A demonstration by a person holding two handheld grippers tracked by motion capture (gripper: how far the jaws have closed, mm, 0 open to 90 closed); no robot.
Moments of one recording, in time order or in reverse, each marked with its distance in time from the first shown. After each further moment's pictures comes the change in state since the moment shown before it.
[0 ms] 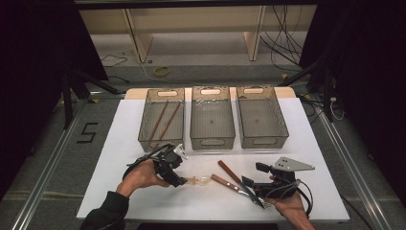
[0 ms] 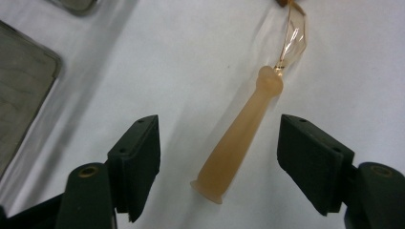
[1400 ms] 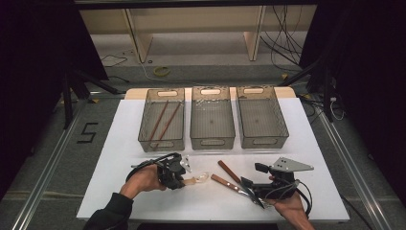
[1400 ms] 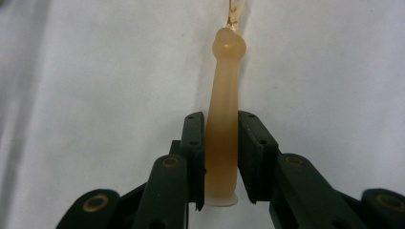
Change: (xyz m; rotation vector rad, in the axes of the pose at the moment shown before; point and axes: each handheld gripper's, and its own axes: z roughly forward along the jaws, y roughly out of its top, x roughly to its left) left arm -0.015 -0.002 0.013 0.107 -0.019 0.202; right arm 0.002 0.000 0.001 0.008 0.004 -0.015
